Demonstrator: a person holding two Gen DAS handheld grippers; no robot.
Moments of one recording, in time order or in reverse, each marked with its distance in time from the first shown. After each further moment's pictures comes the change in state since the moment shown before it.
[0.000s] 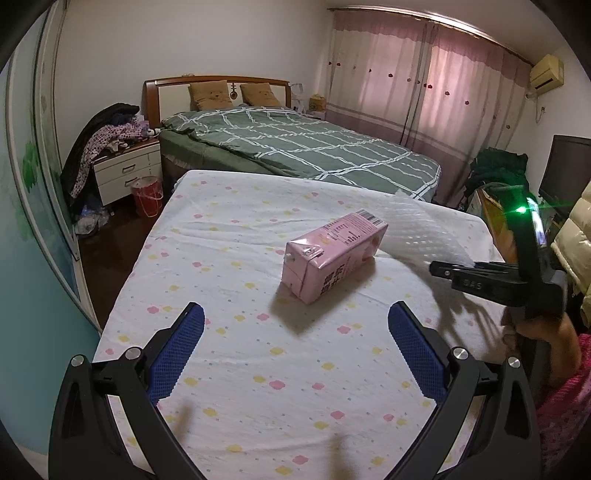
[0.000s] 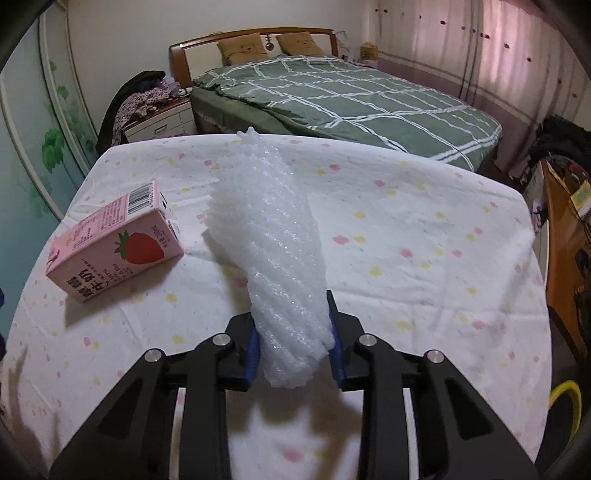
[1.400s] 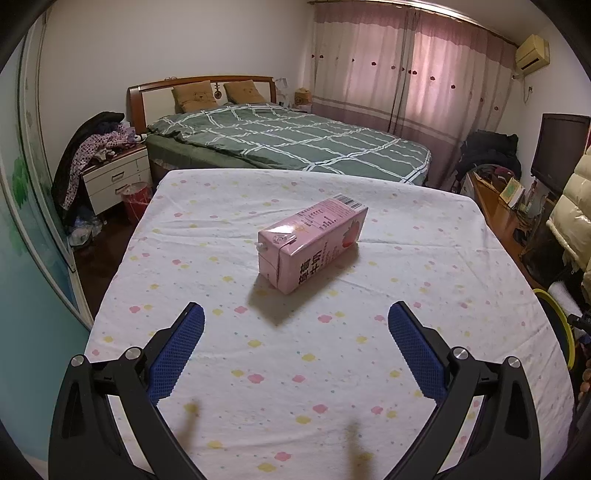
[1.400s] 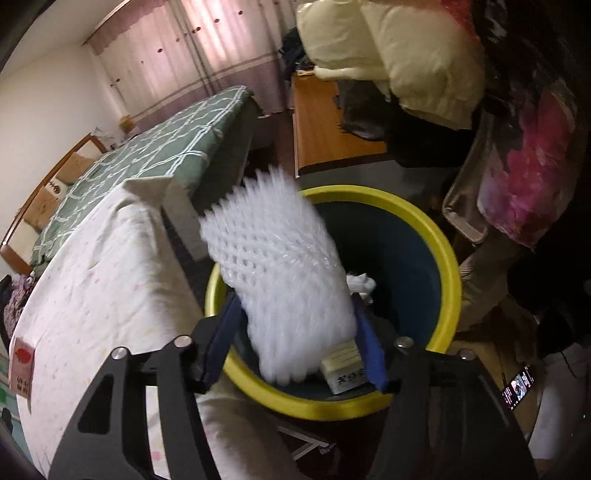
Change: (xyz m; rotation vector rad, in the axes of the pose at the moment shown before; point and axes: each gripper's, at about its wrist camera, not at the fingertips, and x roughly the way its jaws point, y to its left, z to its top) left arm 0.005 -0.017 -0.008 0.068 0.022 -0.018; right arm -0.174 -0.251 -0.225 0.856 -0.151 -0.434
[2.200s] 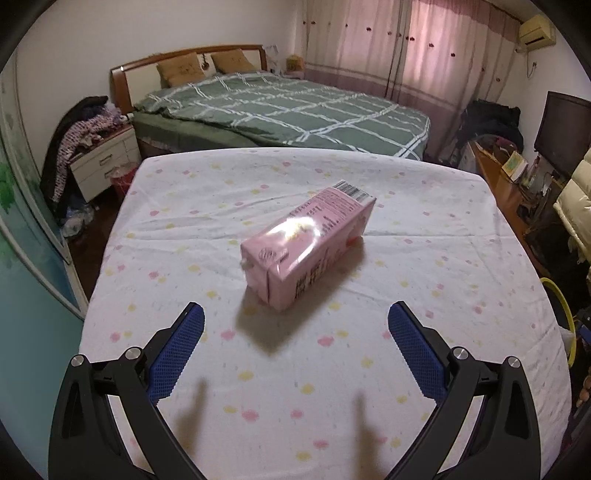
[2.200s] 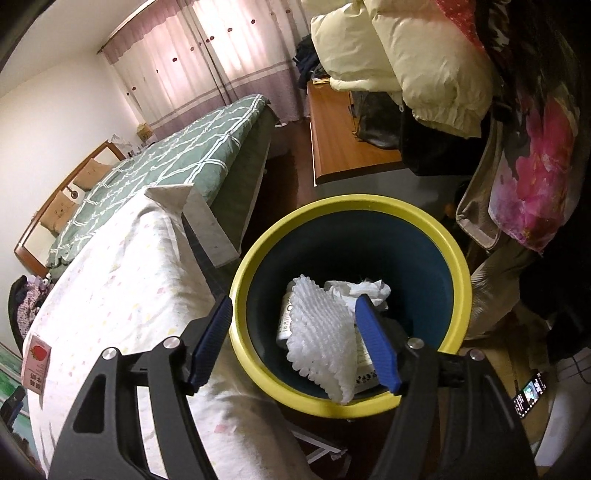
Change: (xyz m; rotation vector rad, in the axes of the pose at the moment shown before) left arm 0.050 -0.001 0.037 0.039 0.157 -0.013; right arm -0.011 0.001 0.000 -0.008 -0.035 0.089
